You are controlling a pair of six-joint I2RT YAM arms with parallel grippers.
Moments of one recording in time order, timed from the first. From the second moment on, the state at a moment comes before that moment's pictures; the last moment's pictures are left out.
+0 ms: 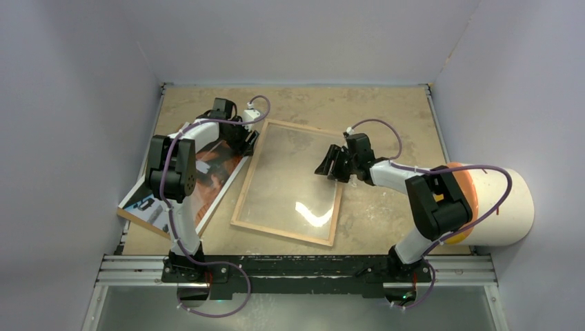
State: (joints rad) left arm -0.16 2.02 1.38 -0.46 0.44 0.52; right arm 0.38 1.64 0.79 0.02 -0.31 0.73
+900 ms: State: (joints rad) left arm -0.16 2.01 1.38 -0.46 0.43 0.54; right arm 0.39 1.57 0.92 -0.27 -0.13 0.62
